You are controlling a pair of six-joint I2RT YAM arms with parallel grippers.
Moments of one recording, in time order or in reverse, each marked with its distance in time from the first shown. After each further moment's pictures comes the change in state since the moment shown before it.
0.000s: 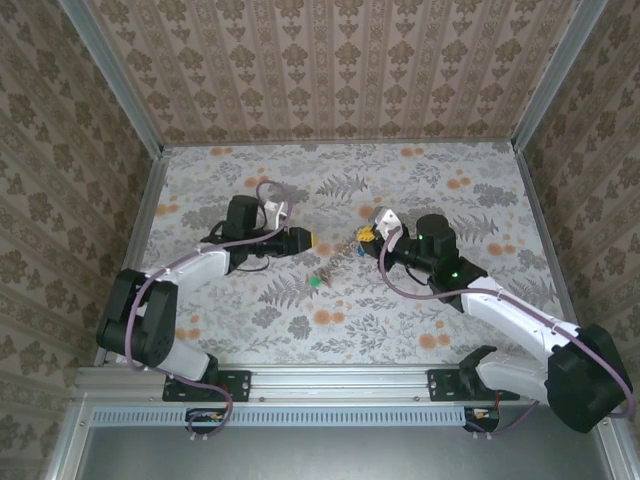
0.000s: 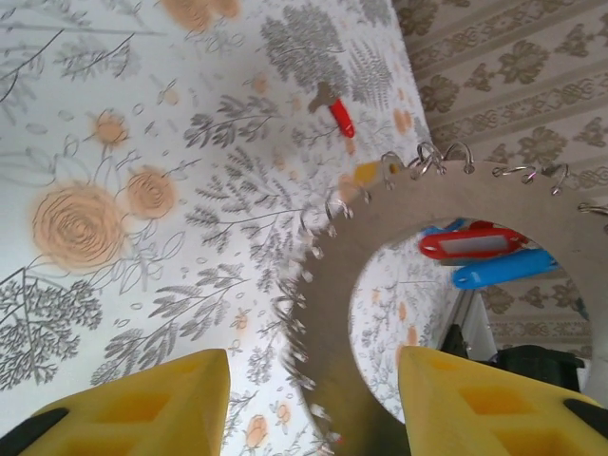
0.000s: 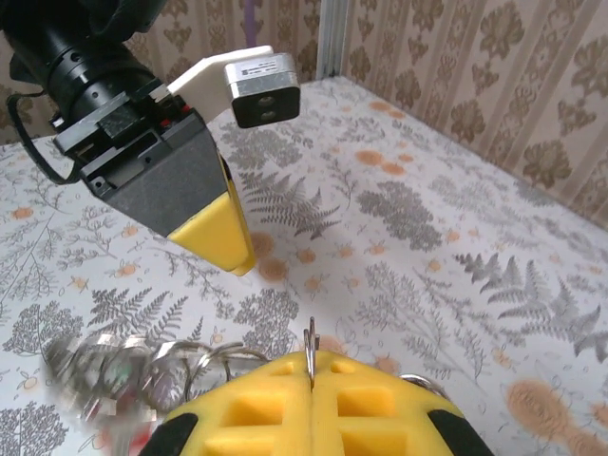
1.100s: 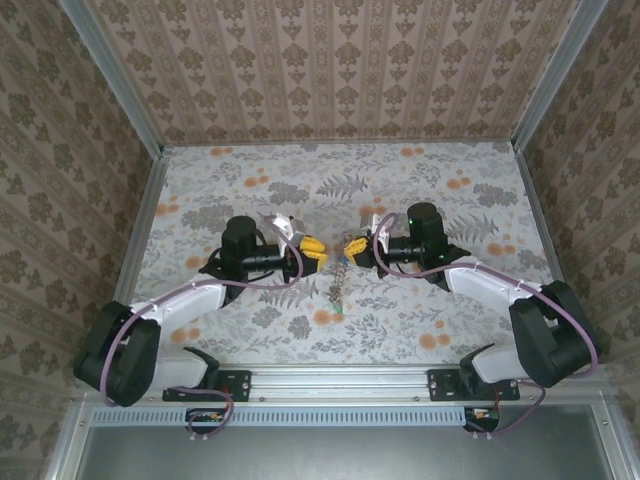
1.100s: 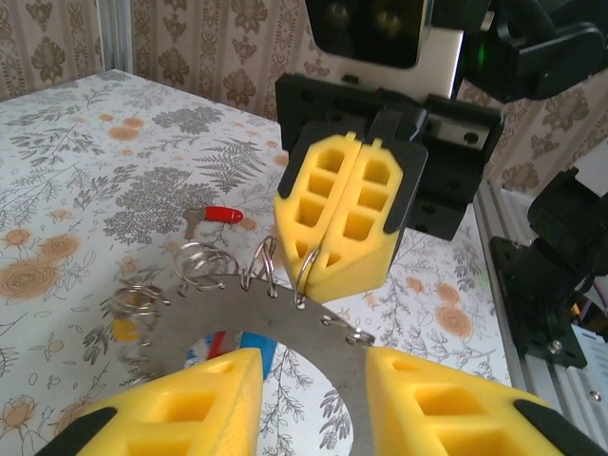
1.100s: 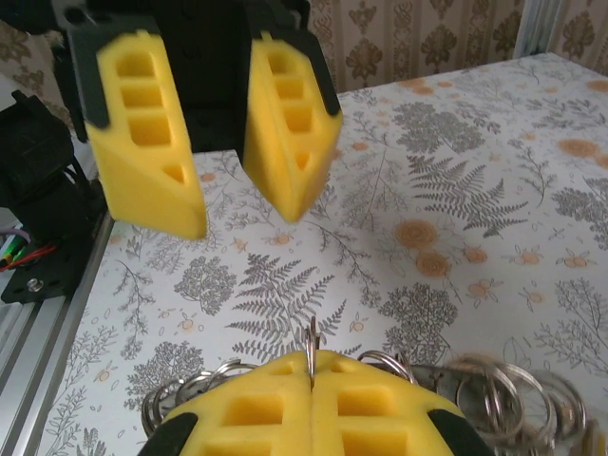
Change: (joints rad) left arm -0.131 -0.211 -0.211 0.411 0.063 0.547; right arm -0.090 0.249 0.053 0.065 -0.517 -0.067
